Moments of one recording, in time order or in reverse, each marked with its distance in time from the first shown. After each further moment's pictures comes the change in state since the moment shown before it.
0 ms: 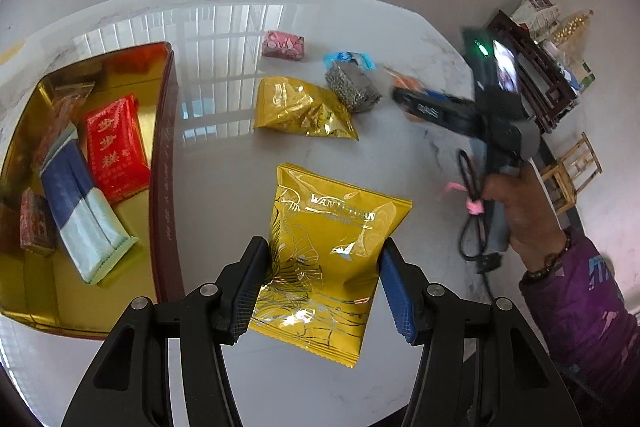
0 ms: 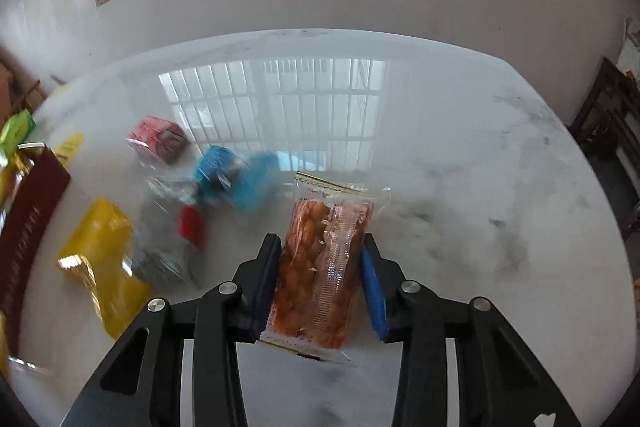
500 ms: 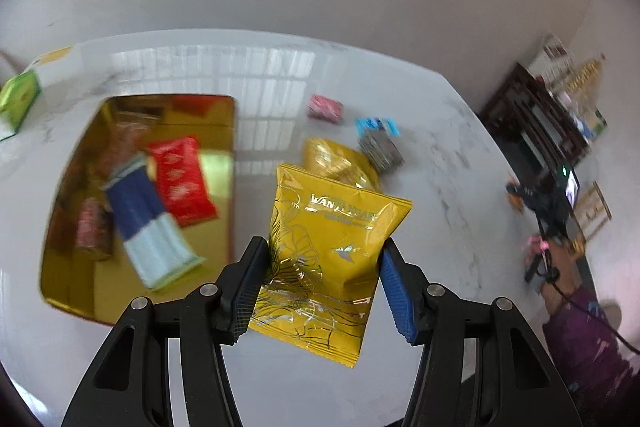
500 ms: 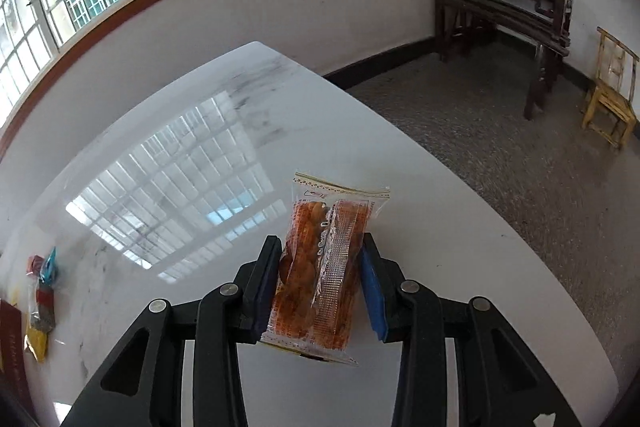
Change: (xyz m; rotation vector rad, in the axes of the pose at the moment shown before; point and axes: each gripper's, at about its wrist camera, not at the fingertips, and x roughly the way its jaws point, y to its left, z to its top) left arm -0.053 0.025 0.002 -0.101 -0.196 0.070; right arm -0.048 -0.202 -0.063 0.516 -0.059 -0.224
